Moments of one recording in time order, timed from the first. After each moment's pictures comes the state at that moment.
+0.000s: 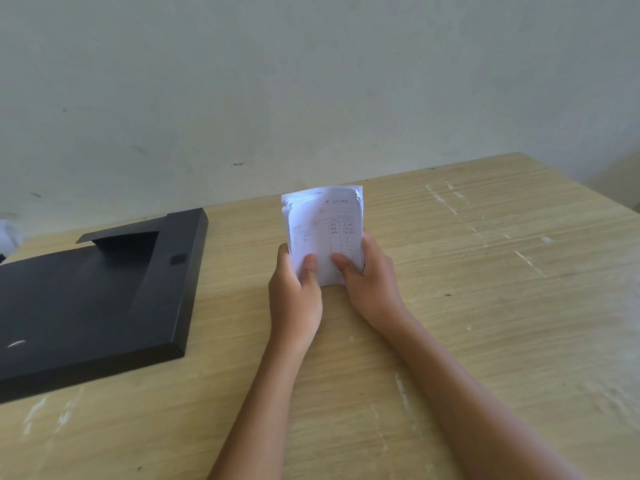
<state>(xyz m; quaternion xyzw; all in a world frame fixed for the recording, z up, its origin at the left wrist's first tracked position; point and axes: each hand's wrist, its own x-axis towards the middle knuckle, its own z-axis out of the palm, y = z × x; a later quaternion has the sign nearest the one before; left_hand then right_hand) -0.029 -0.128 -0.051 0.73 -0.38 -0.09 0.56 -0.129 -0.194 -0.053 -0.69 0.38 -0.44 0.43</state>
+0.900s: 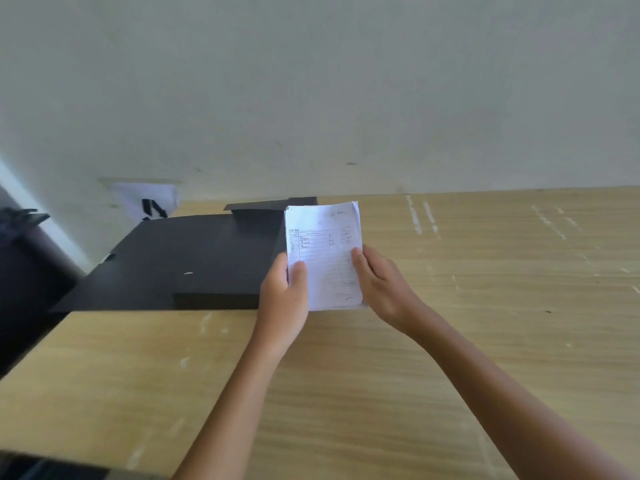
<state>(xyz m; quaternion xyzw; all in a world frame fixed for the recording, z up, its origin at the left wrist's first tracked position) 0.060 0.027 0.001 0.76 -0.33 -0.11 0.56 -0.056 -0.092 0.000 -0.76 0.23 -0.28 0.54</state>
